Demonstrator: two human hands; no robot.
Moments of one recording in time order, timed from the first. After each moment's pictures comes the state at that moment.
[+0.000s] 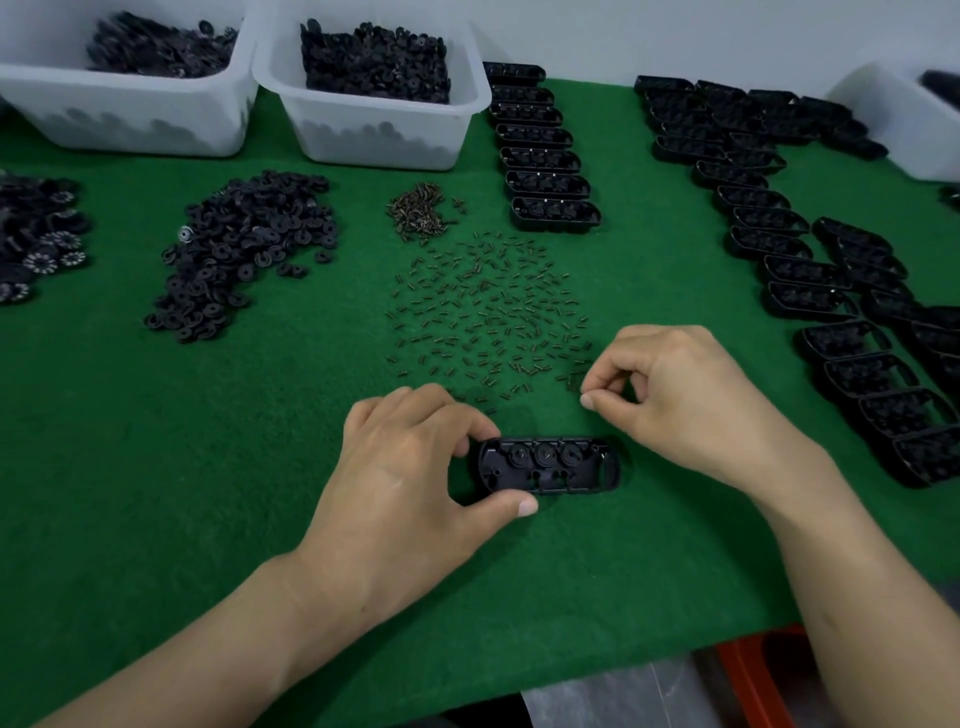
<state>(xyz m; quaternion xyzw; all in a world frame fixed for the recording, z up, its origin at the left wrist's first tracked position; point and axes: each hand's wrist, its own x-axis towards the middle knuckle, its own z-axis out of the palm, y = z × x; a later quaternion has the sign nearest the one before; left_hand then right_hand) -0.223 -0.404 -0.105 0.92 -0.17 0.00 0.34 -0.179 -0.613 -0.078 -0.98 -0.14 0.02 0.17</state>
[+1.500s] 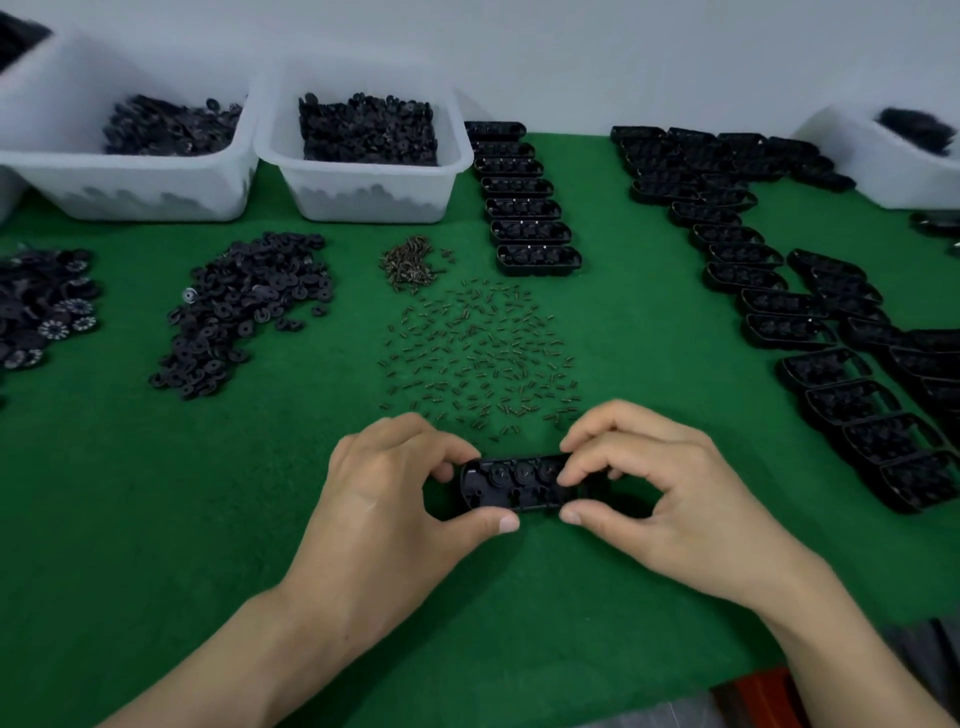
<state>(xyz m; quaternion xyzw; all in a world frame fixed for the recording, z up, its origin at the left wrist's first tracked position) -0.214 -0.400 -0.100 0.91 -0.15 0.02 0.38 -0.217 -0.620 -0.091 -0.91 -0.23 -0.01 0.36</state>
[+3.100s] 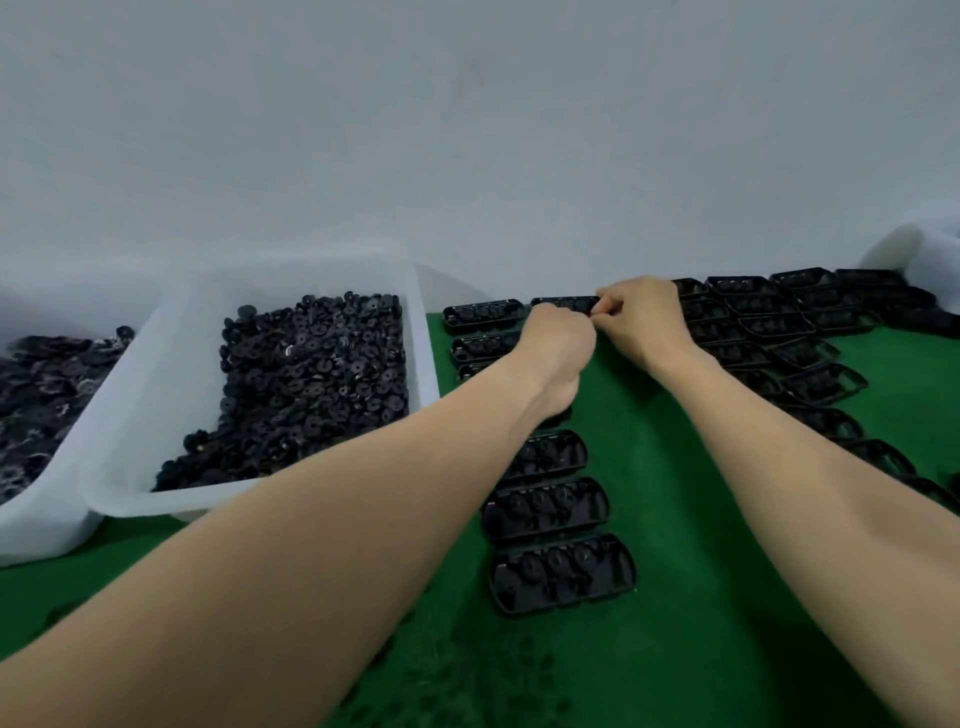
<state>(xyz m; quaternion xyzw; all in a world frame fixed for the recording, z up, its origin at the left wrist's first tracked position) 0.158 -0.573 -0.061 0.70 0.05 -0.17 0.70 0.216 -0.701 -0.102 -0.95 0.03 -0.18 0.24</state>
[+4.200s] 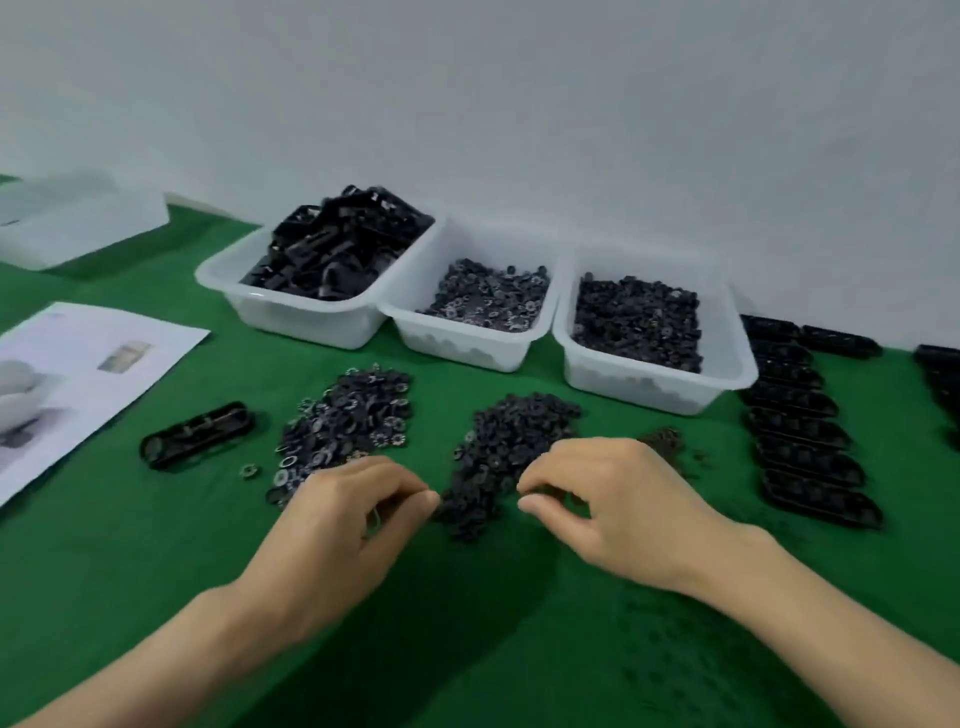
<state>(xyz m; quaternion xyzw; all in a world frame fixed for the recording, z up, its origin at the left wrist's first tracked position) -0.169 -0.248 -0.063 0.94 -0.02 0.15 0.30 -0.065 -0.453 -0.050 -0.85 -0.49 -0.01 0.19</state>
